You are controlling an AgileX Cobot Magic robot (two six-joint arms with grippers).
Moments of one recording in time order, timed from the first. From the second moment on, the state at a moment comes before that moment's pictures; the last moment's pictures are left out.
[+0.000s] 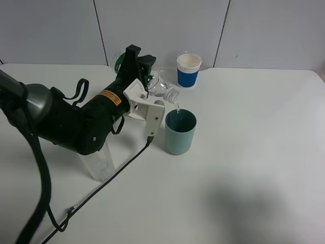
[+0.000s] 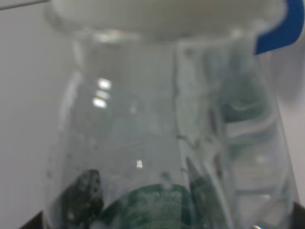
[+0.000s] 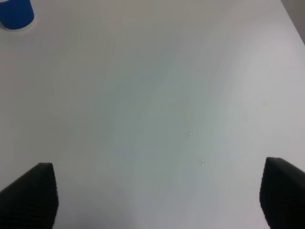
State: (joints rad) left arm -0.77 1.98 -0.72 -0.37 -1.19 1.85; right arm -0.07 0.00 -0.48 0.01 1.06 -0.02
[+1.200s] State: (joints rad) left arm -0.77 1.98 -0.72 -0.37 -1.20 1.90; right arm -0.07 0.00 -0.48 0.01 1.06 -0.02
